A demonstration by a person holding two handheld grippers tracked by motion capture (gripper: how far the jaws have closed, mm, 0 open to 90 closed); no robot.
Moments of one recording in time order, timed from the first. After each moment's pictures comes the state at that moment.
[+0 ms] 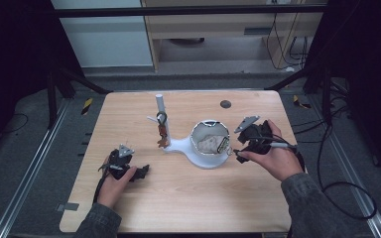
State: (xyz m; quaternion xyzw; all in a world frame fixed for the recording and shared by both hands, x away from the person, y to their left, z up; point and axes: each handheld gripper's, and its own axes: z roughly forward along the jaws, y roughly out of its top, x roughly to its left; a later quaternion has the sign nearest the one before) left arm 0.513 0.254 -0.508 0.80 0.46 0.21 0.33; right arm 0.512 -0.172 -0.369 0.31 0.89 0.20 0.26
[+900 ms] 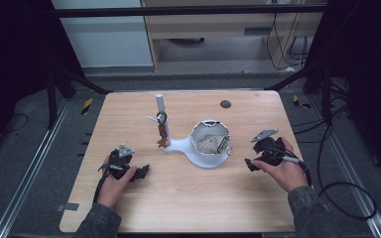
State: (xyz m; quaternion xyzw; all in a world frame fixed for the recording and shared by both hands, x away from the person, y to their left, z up) left arm 0.513 0.253 -0.508 0.80 0.46 0.21 0.33; right arm 0.512 -0.225 -0.438 0.40 0.86 0.22 0.22
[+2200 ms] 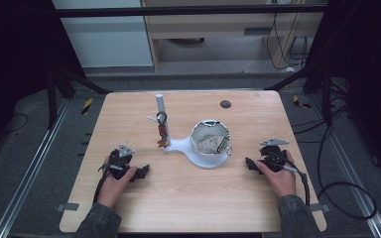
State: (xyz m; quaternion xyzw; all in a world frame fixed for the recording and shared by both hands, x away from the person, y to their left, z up) left arm 0.513 0.253 -0.509 0.80 0.46 0.21 0.33; right arm 0.526 -0.251 -0.510 0.53 0.76 0.31 0.22
